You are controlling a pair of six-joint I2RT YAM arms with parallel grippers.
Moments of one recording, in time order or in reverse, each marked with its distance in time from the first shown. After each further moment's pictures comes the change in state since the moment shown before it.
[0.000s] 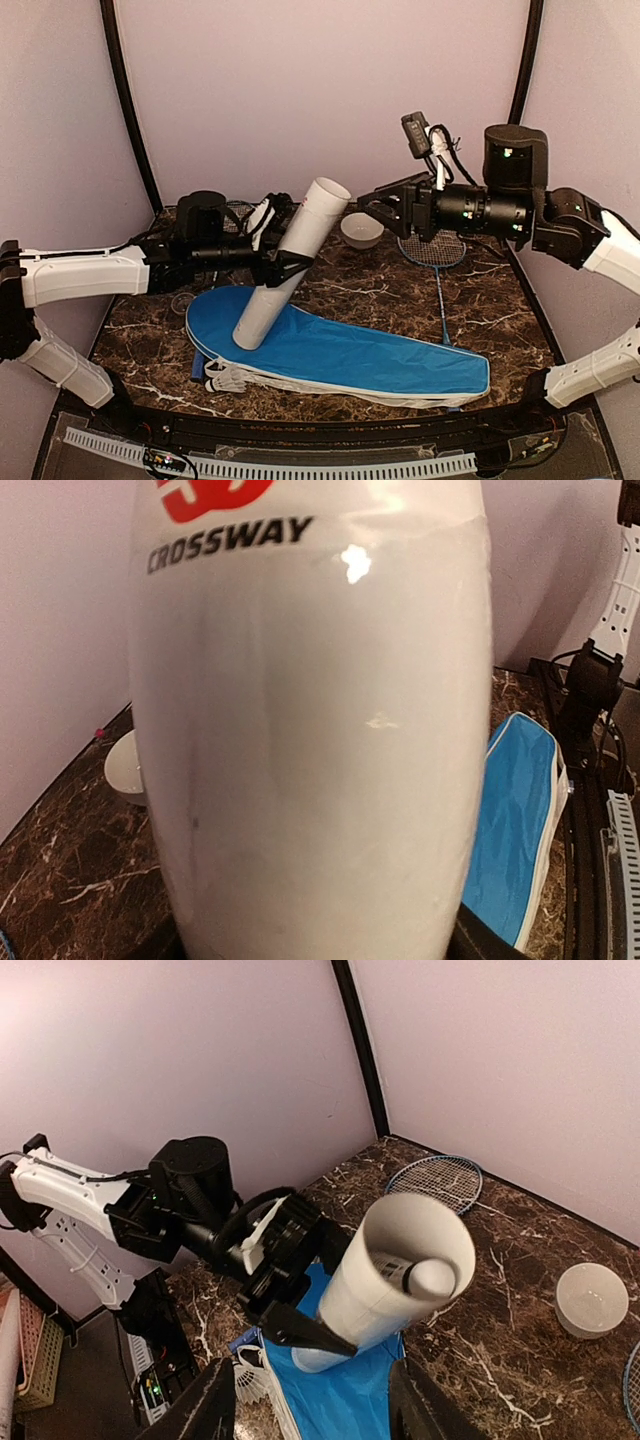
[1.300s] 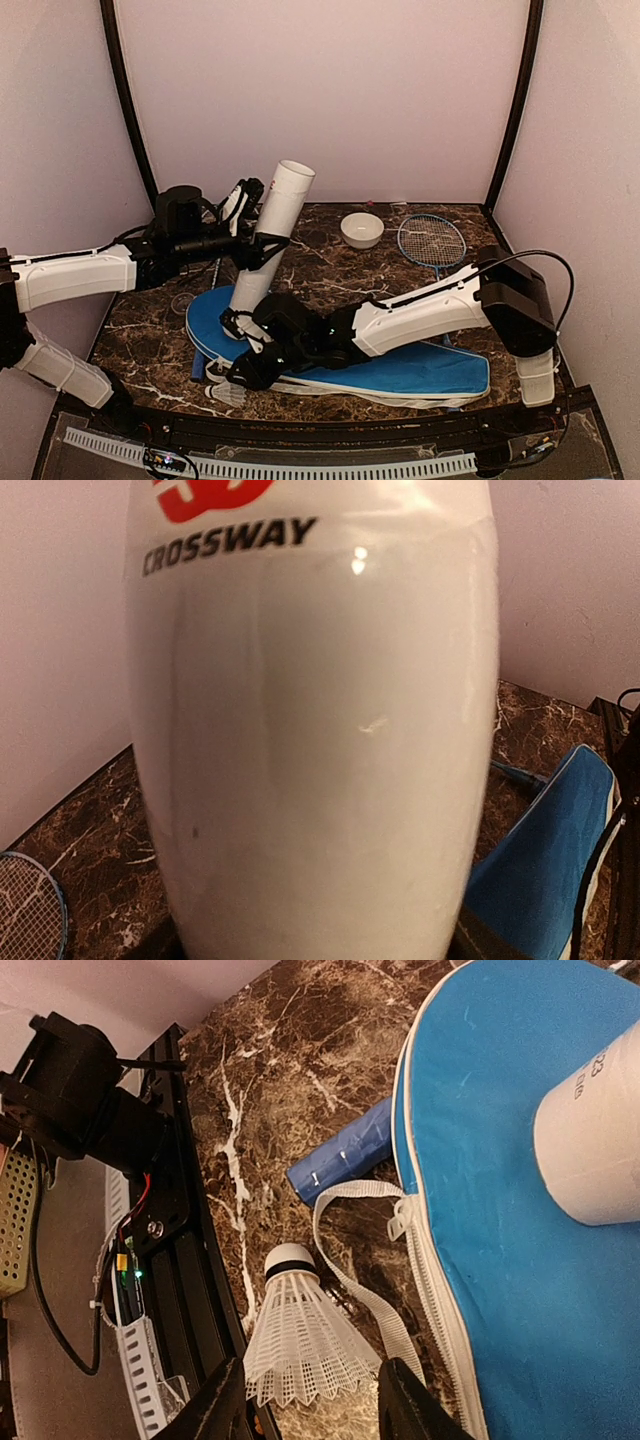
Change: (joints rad) left arm 0.154 -0.065 -0.058 0.041 -0.028 -0.060; right arm 0.304 0.938 0.105 0.393 -0.168 0.162
